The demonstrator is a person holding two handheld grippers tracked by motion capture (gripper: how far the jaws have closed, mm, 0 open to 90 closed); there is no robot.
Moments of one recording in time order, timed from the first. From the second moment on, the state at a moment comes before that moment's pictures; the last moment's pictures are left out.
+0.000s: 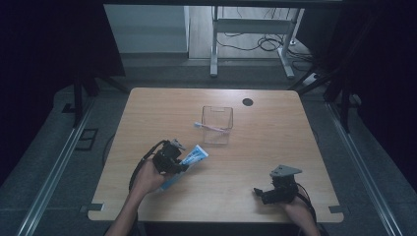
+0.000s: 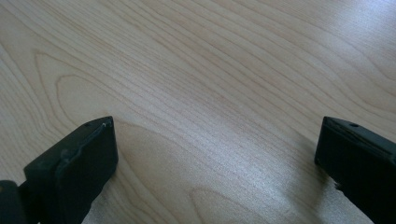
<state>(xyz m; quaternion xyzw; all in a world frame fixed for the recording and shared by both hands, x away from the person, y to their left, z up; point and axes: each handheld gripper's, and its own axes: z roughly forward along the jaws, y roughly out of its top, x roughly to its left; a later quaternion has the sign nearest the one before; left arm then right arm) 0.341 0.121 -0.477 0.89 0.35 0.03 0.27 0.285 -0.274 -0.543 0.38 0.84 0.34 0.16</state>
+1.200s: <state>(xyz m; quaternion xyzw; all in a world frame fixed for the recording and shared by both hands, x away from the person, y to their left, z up) 0.362 0.100 -0.416 0.87 0.34 0.08 0.34 0.285 -0.274 -0.543 0.38 0.84 0.34 0.16</state>
